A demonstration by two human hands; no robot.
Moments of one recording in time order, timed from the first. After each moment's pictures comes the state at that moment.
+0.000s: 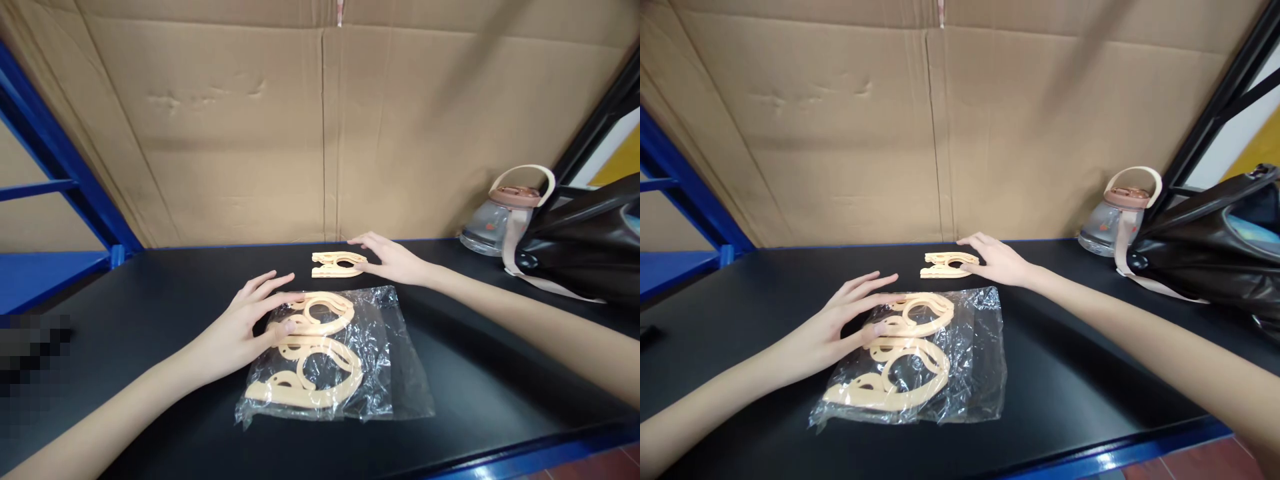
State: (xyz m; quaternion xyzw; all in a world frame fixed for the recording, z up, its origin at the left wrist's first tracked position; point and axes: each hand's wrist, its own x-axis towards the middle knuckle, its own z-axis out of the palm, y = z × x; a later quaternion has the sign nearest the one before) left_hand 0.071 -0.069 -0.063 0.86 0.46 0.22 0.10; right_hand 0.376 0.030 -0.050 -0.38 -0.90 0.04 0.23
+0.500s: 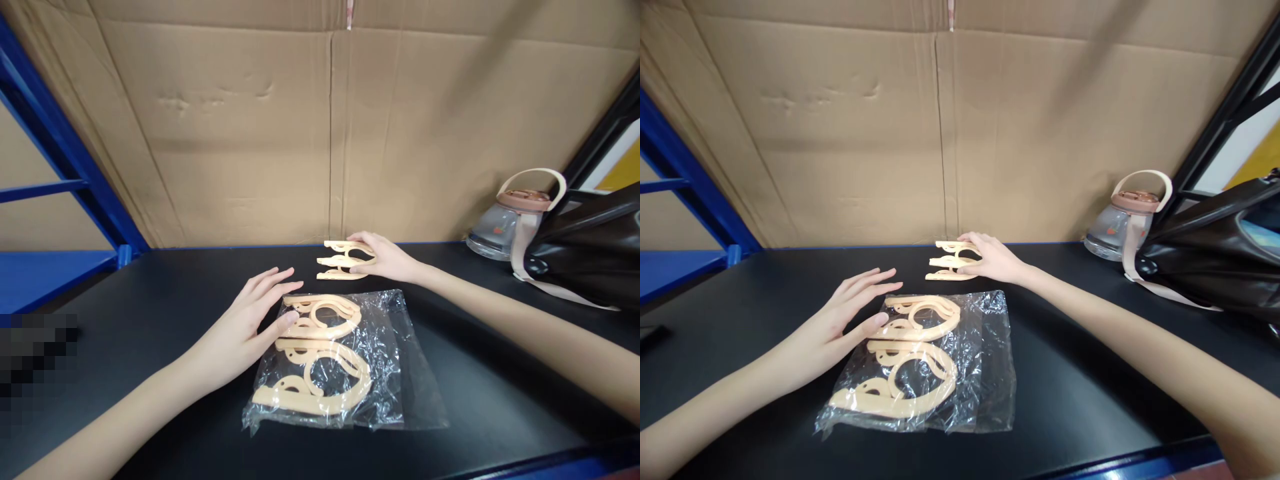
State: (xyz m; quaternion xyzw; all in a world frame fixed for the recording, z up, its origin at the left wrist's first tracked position) left_hand 0.069 -0.073 -0.054 0.85 0.47 0.22 0.06; right_hand 0.359 0.049 -0.051 -0.39 -0.88 0.08 0.25
